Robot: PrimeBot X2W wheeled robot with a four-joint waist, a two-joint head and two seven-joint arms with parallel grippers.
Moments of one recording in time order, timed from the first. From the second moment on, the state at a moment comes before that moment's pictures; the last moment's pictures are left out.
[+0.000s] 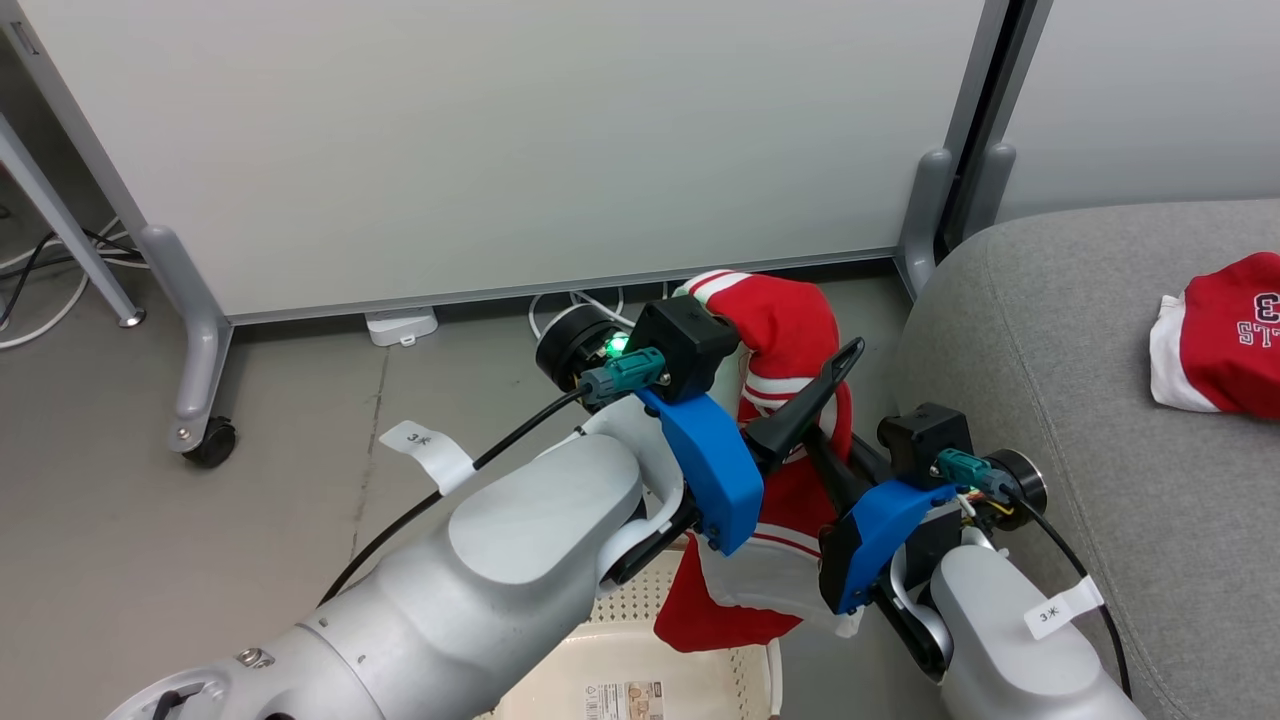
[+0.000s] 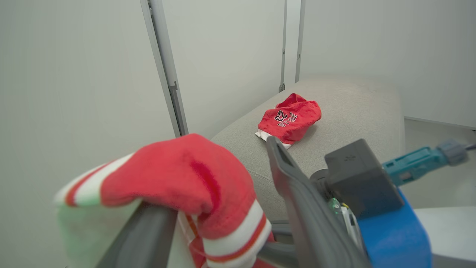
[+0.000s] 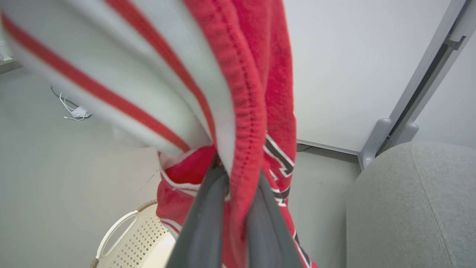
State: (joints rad) left arm -0.93 0.08 -1.26 0.66 -0.93 -0.13 -0.26; right arm -0.53 -0.05 0.34 0.79 0.18 0.13 -0.20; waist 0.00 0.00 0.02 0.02
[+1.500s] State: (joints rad) left arm -0.23 0.25 -0.57 0.28 -0.49 -0.13 -0.26; right arm -0.52 -0.05 0.17 0.76 0.13 0.13 -0.23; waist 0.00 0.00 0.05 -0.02
